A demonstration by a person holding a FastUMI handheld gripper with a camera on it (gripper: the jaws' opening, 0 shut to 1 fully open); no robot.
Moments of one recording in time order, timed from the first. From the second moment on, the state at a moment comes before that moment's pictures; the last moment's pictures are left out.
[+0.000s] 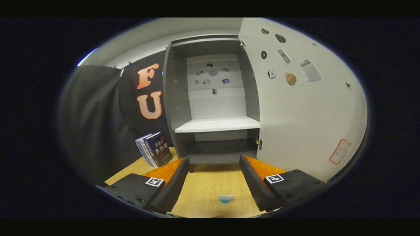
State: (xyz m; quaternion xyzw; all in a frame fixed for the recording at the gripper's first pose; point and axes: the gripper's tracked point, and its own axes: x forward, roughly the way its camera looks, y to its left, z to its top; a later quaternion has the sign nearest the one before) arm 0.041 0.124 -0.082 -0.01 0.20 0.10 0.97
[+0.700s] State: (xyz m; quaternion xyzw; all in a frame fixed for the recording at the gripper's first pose) arm -0.029 0.080 -0.168 -0.04 0.39 0.02 0.92
